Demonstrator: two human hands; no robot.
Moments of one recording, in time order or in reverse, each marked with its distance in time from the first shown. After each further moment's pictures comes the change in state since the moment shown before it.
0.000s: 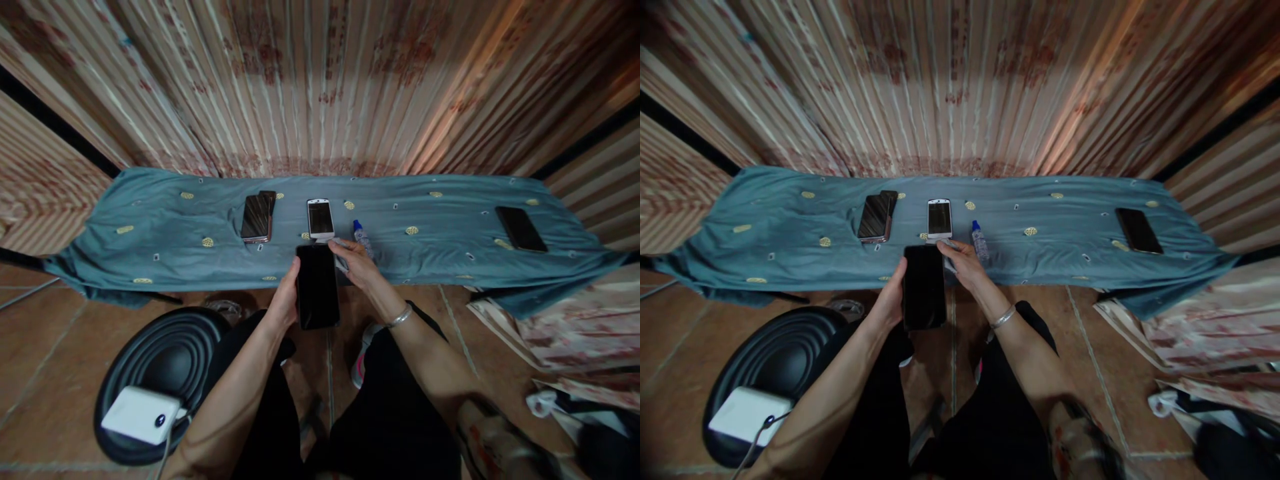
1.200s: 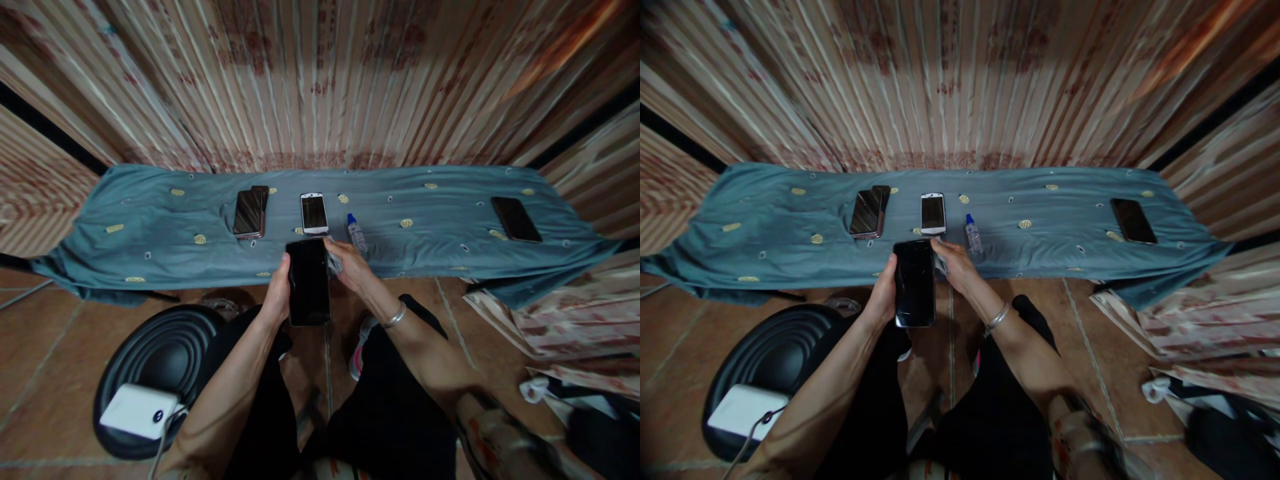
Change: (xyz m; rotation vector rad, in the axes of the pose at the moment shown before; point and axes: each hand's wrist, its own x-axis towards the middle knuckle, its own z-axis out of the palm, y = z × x) left_hand 0.007 -0.007 -0.003 -0.010 0.055 0.164; right_hand -0.018 -0.002 0.007 0.063 -0.010 0.058
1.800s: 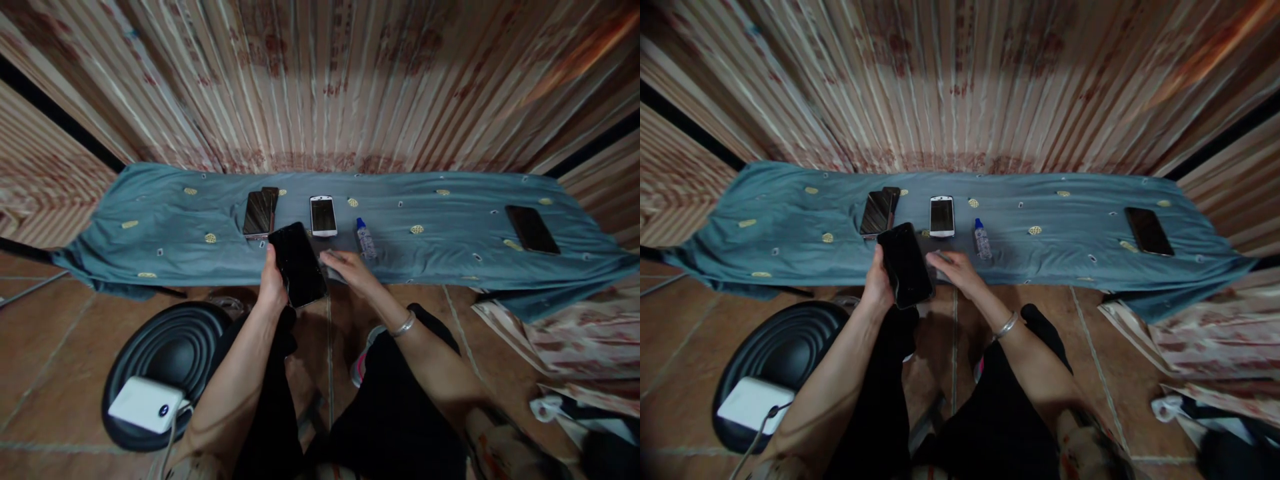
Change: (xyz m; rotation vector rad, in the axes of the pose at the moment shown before) left_hand 0.011 0.030 0.006 -0.160 0.254 0.035; right_hand -0.002 0.009 -0.002 -0.250 -0.079 -0.019
